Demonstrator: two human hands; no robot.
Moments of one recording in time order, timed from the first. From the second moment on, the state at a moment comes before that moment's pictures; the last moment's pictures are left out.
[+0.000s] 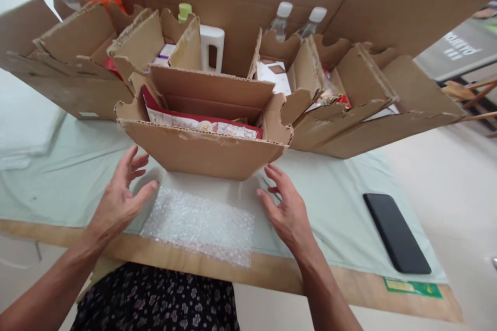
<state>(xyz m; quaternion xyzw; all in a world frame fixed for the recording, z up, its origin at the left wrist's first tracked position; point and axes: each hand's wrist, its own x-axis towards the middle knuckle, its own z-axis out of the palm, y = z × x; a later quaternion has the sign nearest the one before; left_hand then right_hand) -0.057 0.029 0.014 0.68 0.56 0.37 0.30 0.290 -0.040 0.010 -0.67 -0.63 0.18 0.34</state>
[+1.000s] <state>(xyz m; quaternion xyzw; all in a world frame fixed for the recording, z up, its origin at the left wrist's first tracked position) -0.121 0.067 0.032 0.84 0.49 0.24 0.07 0.128 -0.107 0.007 -0.50 -0.71 0.37 0.33</state>
